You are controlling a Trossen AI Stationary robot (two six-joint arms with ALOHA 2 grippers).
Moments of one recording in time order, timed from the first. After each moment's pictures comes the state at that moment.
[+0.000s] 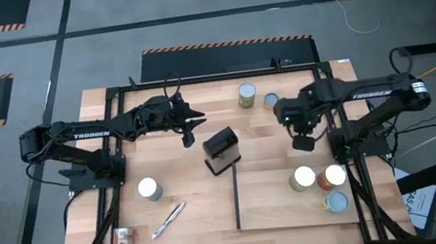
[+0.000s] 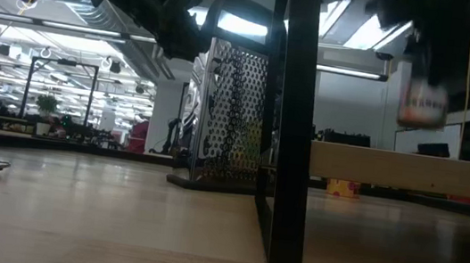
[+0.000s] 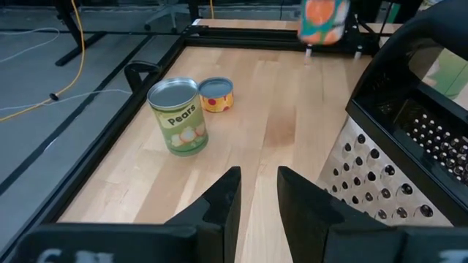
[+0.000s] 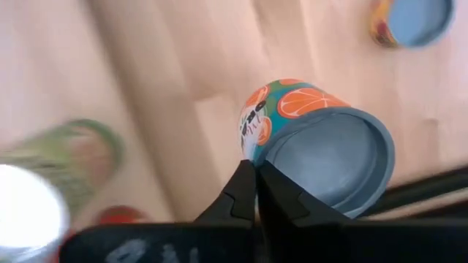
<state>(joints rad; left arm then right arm) 0.28 1.25 0.72 0.14 0.03 0.06 -0.02 1.33 1.25 -1.45 0.06 0.26</state>
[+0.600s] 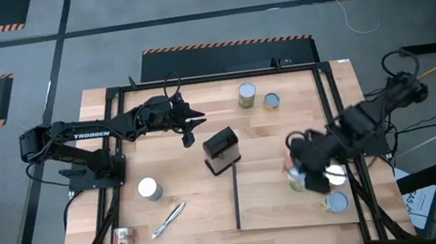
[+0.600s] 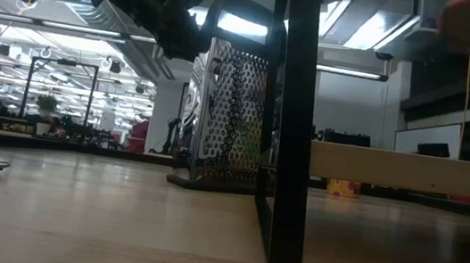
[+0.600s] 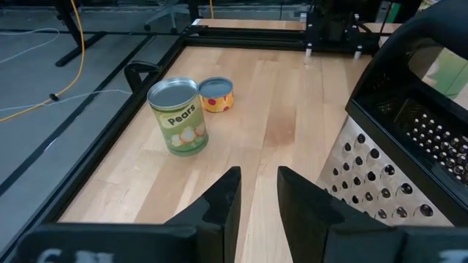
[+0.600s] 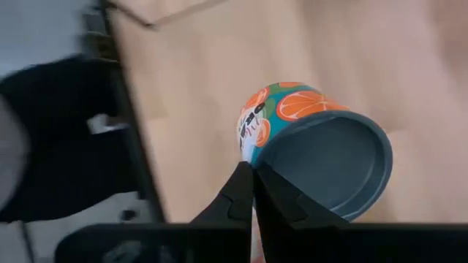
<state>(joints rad) 0.28 1.25 0.72 0.14 0.03 0.06 0.49 1.33 1.45 -1.29 0.00 0.81</state>
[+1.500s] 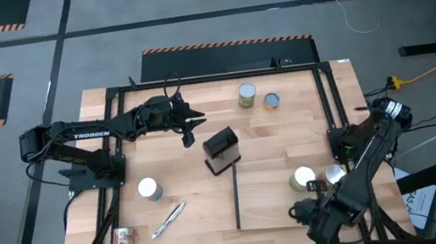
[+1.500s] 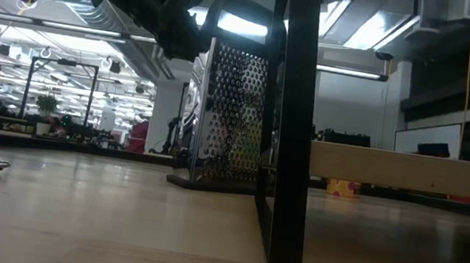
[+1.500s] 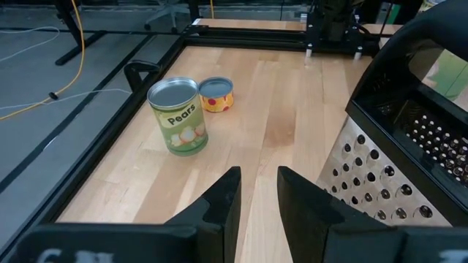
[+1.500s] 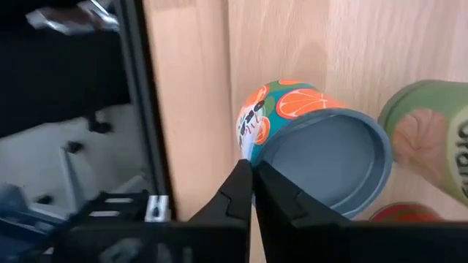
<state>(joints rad) 0.28 1.25 0.72 0.14 0.03 0.06 0.87 1.69 1.45 -1.15 0.01 0.97</state>
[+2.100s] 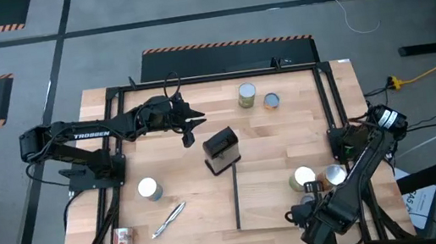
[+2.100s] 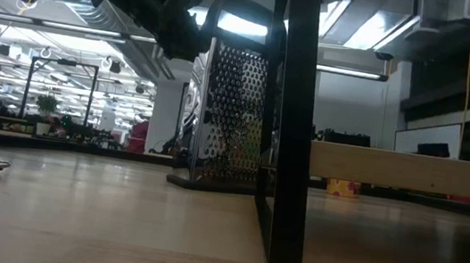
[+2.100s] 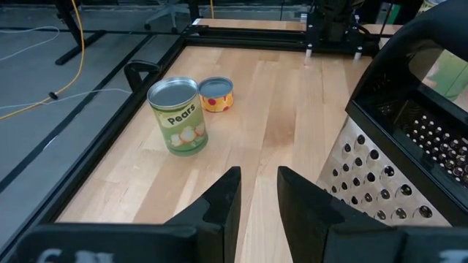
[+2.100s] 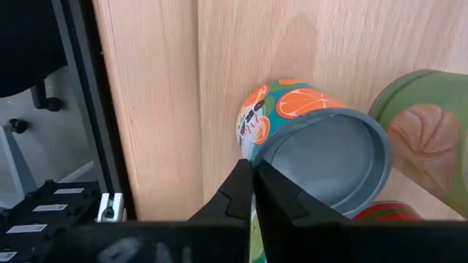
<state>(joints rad) 0.28 1.25 0.72 0.14 0.03 0.06 0.87 1.79 1.45 -1.20 0.01 0.91</state>
